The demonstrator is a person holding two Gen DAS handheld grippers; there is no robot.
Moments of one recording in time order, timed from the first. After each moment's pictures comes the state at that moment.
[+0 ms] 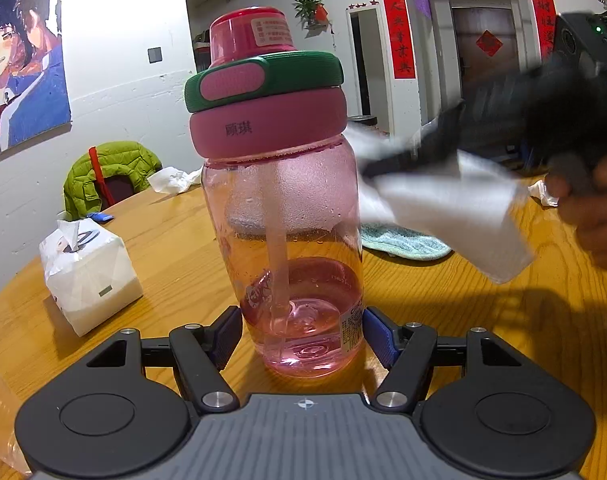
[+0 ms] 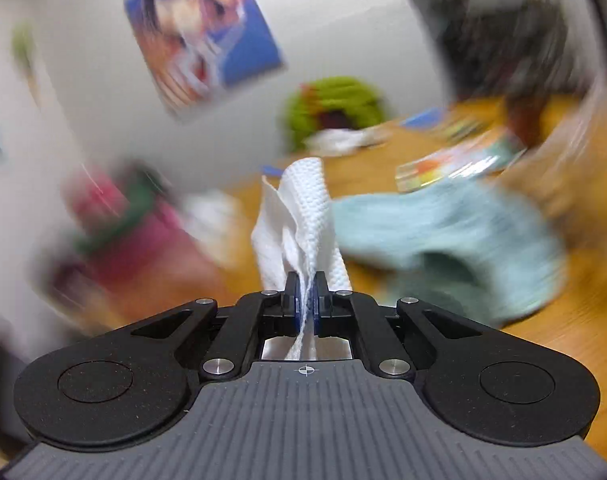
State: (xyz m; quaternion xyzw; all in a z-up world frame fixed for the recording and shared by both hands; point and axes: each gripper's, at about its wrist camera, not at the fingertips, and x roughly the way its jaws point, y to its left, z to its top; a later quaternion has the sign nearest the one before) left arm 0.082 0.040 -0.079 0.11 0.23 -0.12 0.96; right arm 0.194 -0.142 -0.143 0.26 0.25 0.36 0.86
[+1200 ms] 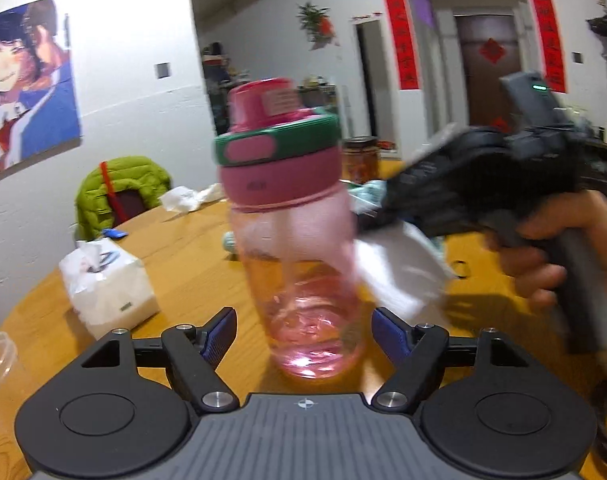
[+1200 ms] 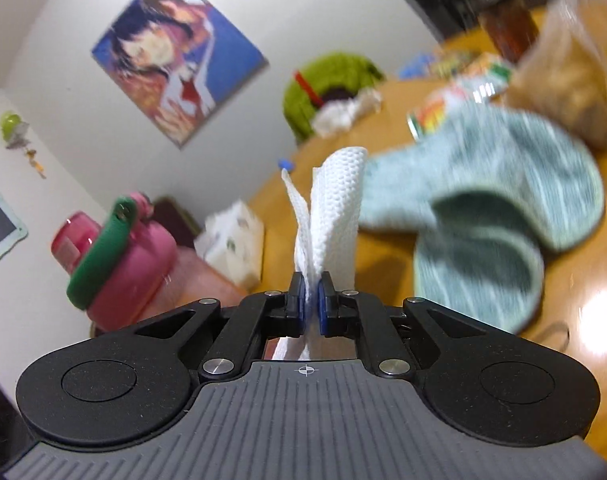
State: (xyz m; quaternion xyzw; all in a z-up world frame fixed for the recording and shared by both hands) left arm 0.051 0.031 -0.054 0.12 0.22 -0.13 0.96; right arm 0.219 -0.114 -0.162 0.29 0.28 0.31 0.86
